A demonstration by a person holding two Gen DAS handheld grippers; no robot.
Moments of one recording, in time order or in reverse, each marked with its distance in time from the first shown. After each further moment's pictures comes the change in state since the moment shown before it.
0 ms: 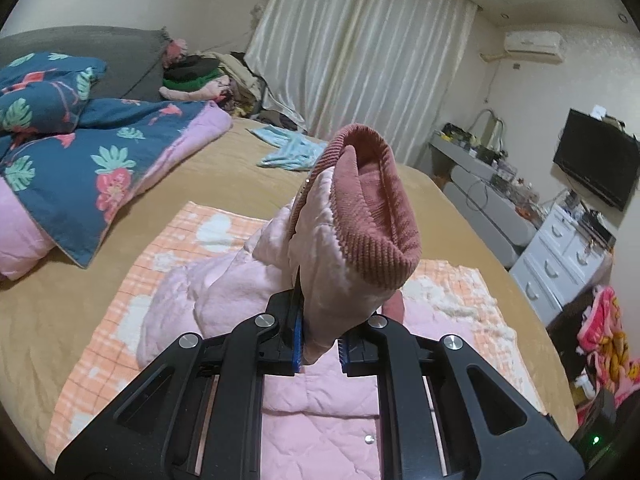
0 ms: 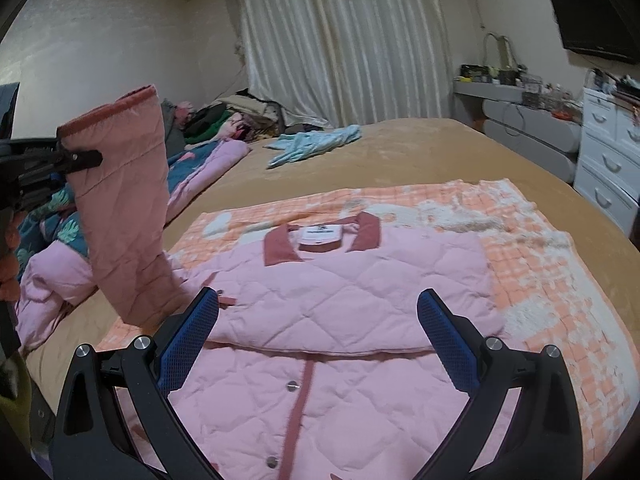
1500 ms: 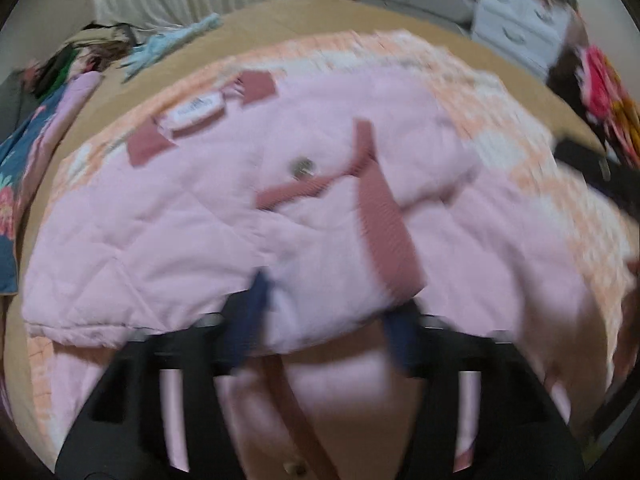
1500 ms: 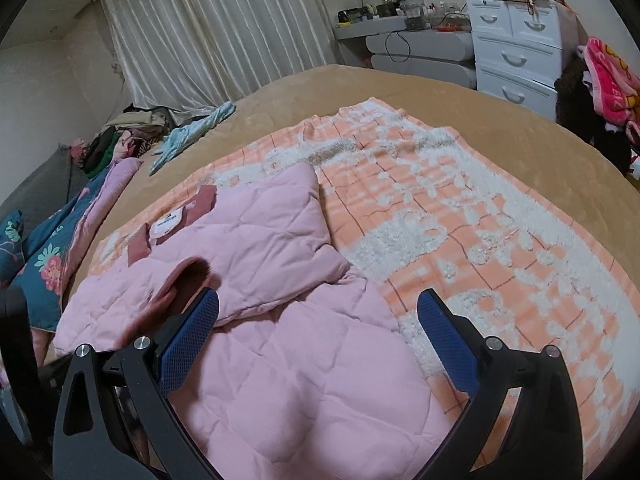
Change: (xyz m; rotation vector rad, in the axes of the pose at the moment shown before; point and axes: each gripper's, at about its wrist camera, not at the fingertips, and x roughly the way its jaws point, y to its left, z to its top) left arm 0.141 -0.159 -0.226 0.533 0.505 -0.060; right arm 0.020 -0.177 -0.058 0.328 0.109 -0.242
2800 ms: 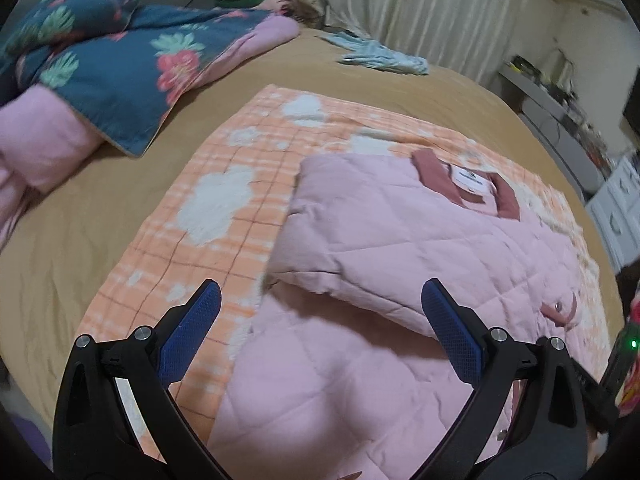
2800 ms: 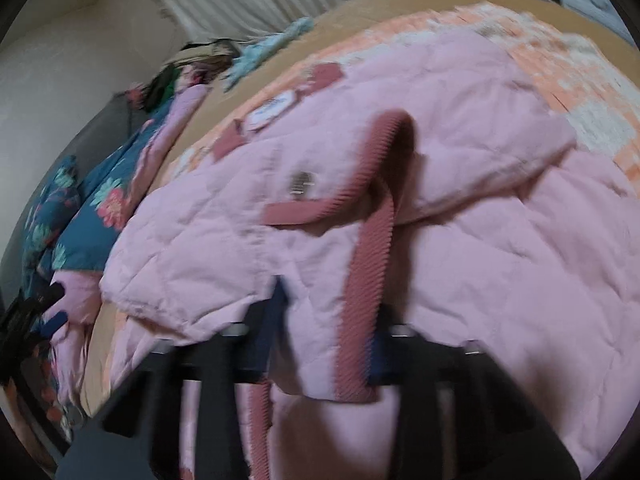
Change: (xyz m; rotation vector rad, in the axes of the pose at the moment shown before) left arm -0.106 0.275 -0.086 -0.658 -0.163 0.191; right arm 0.065 0.131 -0.068 -0.056 0.260 0.298
